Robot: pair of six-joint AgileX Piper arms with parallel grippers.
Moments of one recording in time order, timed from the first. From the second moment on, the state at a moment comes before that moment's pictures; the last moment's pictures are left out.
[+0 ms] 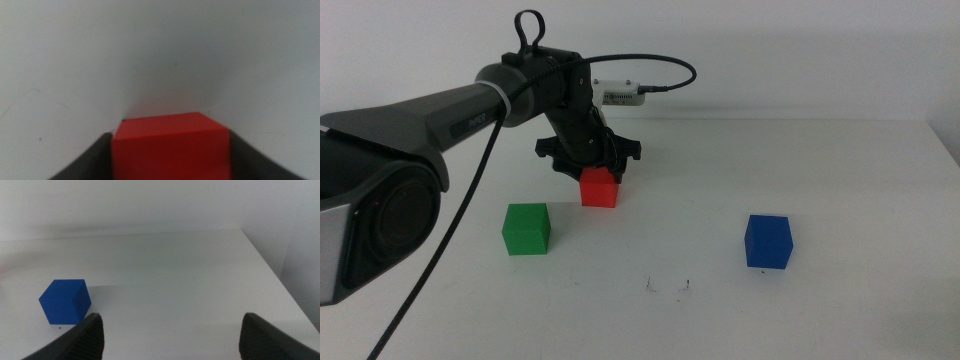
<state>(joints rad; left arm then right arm) -0.38 2.30 -1.91 -0.06 0.91 -0.20 0.00 0.01 0.00 -0.01 0.29 0.06</state>
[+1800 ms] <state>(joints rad) -0.77 2.02 -1.46 0.16 0.75 -0.84 0.00 0.01 0.00 -0.01 0.29 0.06</state>
